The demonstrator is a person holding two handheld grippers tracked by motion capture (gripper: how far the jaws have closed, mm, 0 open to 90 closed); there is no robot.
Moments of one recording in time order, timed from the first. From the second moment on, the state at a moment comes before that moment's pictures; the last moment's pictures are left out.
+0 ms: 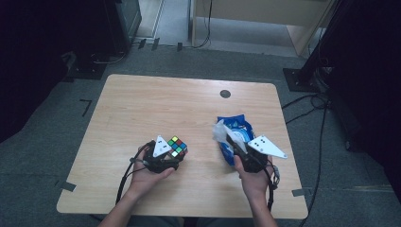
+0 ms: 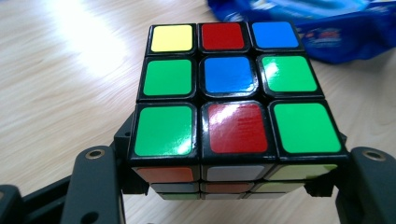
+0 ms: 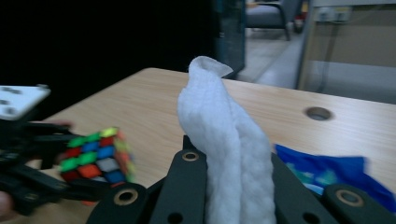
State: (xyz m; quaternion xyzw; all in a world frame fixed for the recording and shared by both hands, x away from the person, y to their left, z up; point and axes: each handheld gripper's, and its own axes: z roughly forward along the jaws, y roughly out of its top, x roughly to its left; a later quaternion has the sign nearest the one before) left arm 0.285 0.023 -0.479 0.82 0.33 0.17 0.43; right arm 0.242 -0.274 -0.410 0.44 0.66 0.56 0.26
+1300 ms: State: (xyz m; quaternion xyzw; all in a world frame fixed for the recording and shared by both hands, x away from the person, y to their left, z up) left arm 0.265 -0.002 -0.470 0.84 0.27 0.16 0.45; right arm 0.239 -0.189 -0.440 0.36 0.74 0.54 0.18
